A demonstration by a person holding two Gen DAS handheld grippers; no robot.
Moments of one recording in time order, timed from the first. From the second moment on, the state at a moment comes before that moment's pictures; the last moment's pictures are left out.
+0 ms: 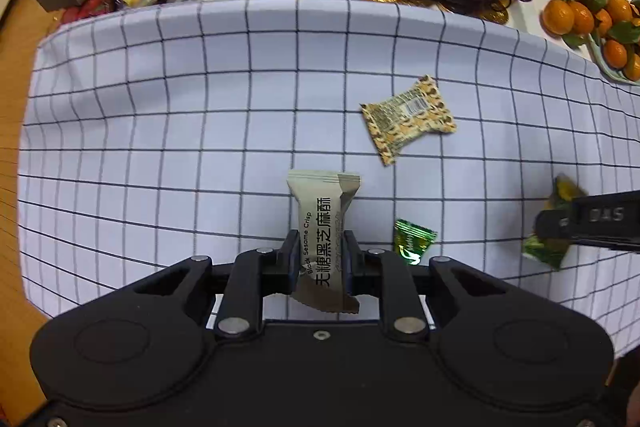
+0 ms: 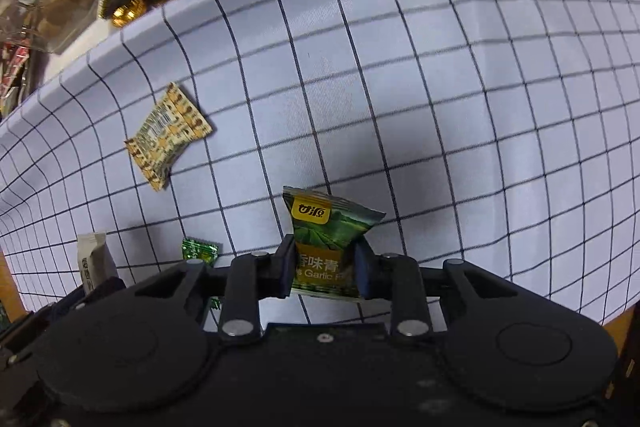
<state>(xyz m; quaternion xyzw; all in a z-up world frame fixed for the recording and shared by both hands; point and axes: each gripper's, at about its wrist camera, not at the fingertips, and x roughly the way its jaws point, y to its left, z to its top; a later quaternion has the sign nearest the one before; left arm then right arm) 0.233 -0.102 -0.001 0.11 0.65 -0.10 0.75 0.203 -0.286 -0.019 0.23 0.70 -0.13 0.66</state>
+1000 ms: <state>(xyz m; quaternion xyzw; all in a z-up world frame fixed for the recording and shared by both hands) 0.035 -0.020 0.005 0.05 0.59 -0.14 0.79 -0.032 -0.242 0.027 0.29 0.57 -0.10 0.76</state>
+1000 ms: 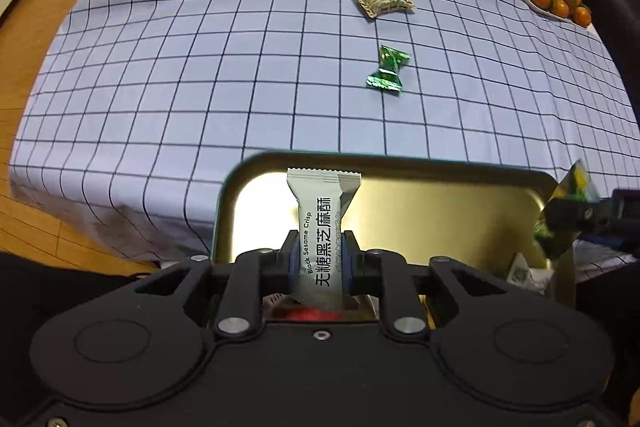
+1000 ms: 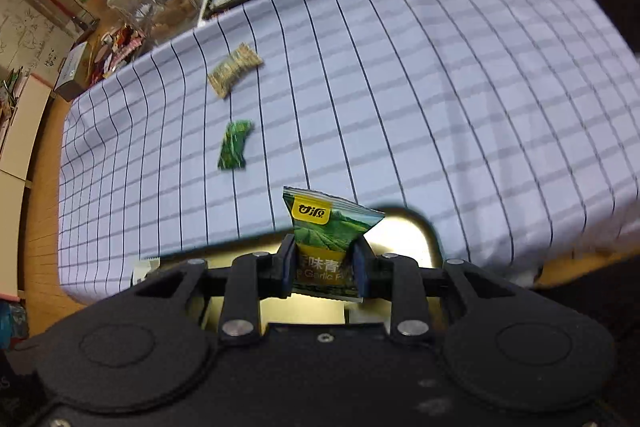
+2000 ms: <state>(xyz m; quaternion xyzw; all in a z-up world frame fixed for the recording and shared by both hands) -0.008 -0.015 -0.001 0.01 0.63 -0.23 0.74 -0.071 -0.205 0.048 0.27 0.58 -0.08 0.76</state>
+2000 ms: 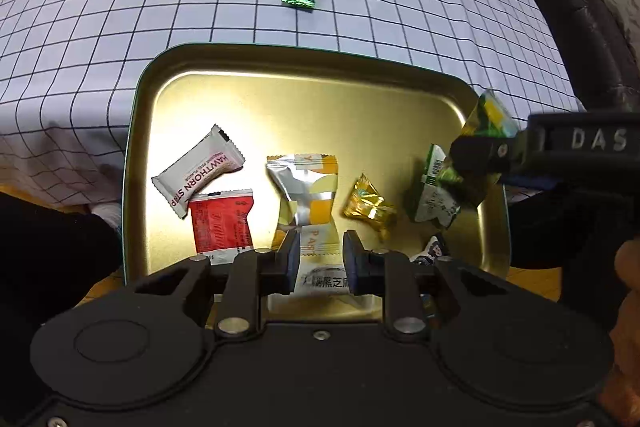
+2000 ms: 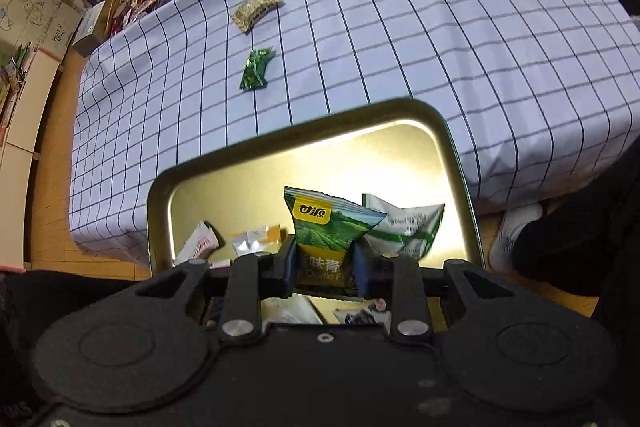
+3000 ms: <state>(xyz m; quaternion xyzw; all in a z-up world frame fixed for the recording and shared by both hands) -0.007 -0.018 -0.012 0.06 0.65 -0.17 0.74 -0.088 -0.213 0.011 0.27 0.67 -0.12 0.69</state>
